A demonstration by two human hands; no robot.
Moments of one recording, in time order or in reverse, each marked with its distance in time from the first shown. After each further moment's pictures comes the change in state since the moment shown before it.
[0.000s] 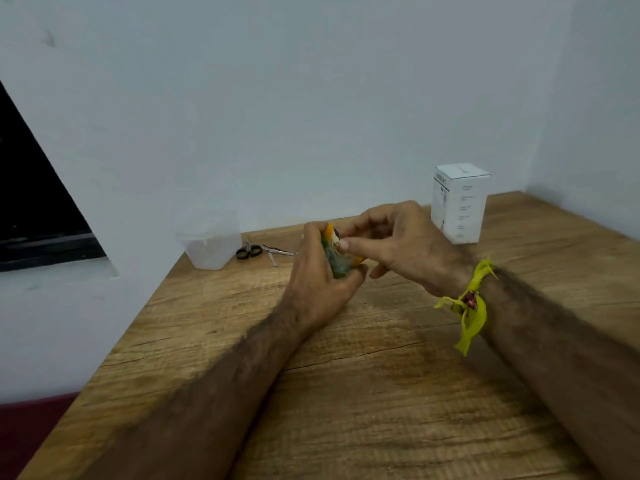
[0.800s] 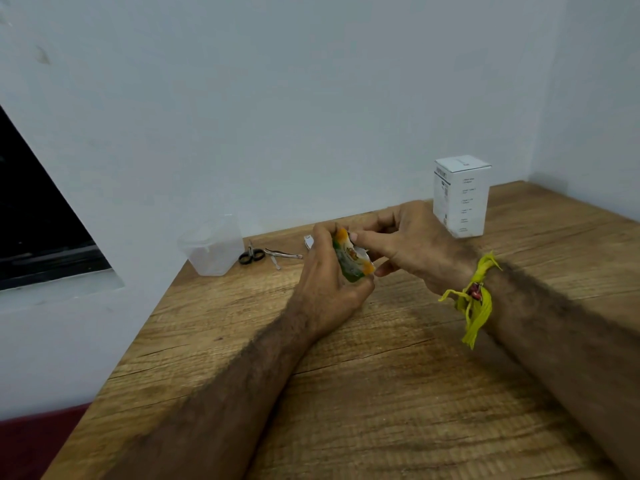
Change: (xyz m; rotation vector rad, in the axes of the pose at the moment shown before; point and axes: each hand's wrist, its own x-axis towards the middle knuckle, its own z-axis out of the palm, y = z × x) left_hand 0.003 -0.004 0.002 -0.012 -0.114 0.081; right_hand 0.000 0.000 0.002 0.035 0.088 0.129
